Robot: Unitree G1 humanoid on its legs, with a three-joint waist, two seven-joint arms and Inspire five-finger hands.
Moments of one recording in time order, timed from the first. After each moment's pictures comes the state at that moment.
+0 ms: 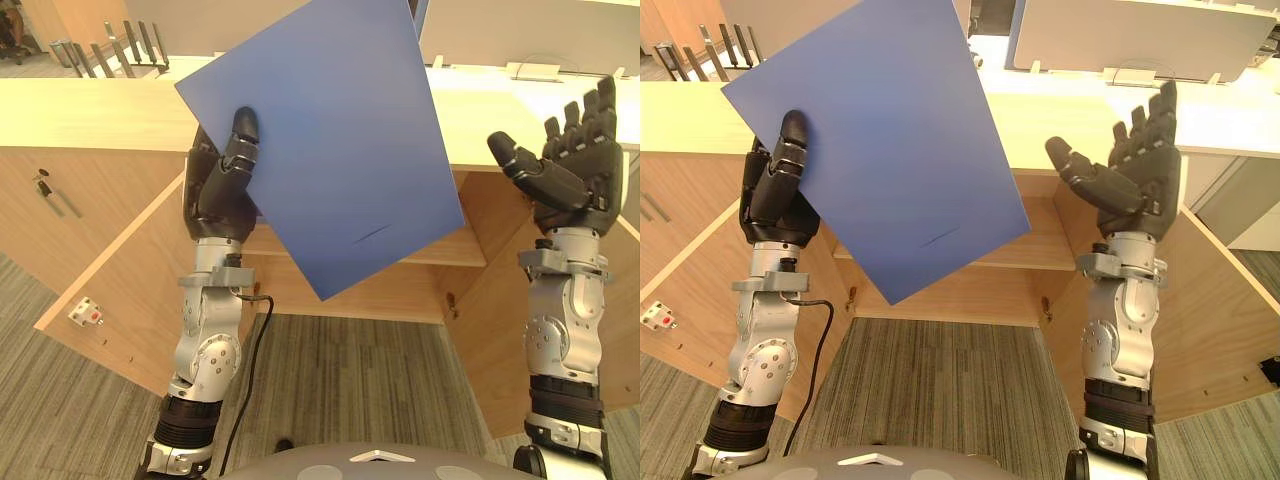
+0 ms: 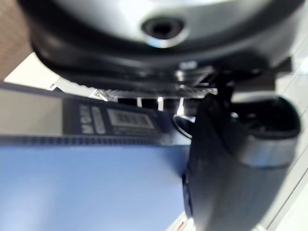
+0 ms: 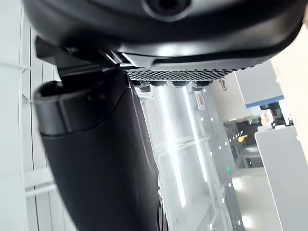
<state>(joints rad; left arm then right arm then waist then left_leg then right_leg) -0.09 0.16 -0.11 -0.32 -0.83 -0.24 0.03 -0.20 -0.31 -0.28 -0.12 0.53 -0.20 0.05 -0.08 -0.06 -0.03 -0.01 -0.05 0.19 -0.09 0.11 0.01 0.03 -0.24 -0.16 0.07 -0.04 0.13</state>
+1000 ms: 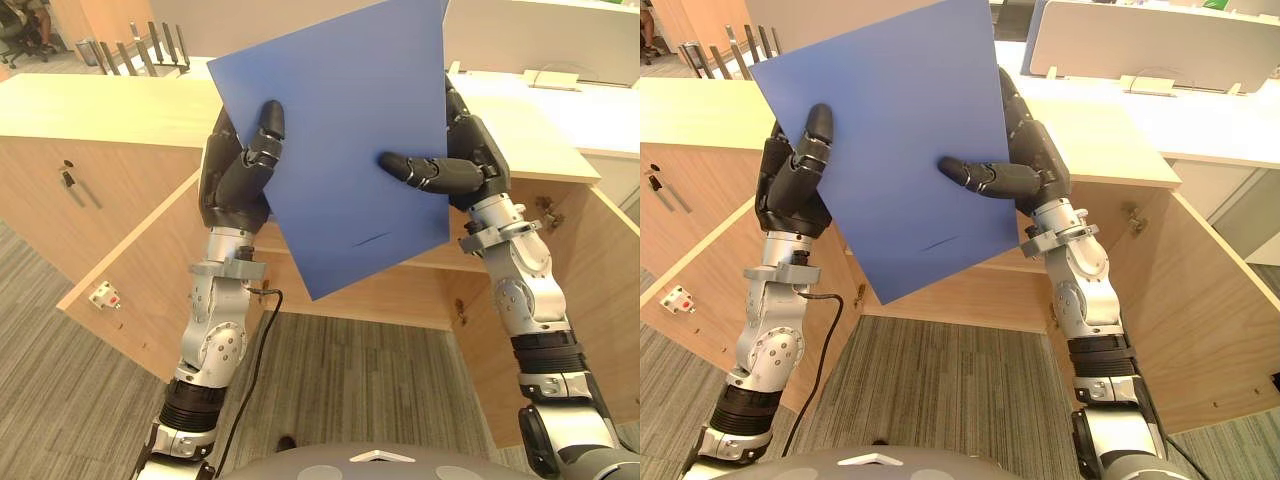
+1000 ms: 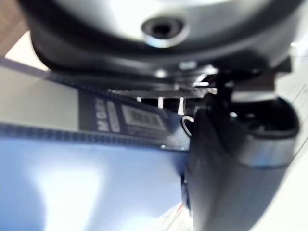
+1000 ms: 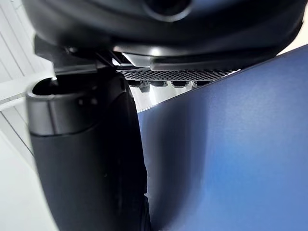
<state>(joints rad) -0.16 0.17 -0.15 -0.27 -0.81 -0.24 -0.03 -0.40 -0.40 0.00 0.09 0.60 -0.10 0.33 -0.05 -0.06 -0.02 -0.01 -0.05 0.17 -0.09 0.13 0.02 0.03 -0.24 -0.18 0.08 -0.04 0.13</state>
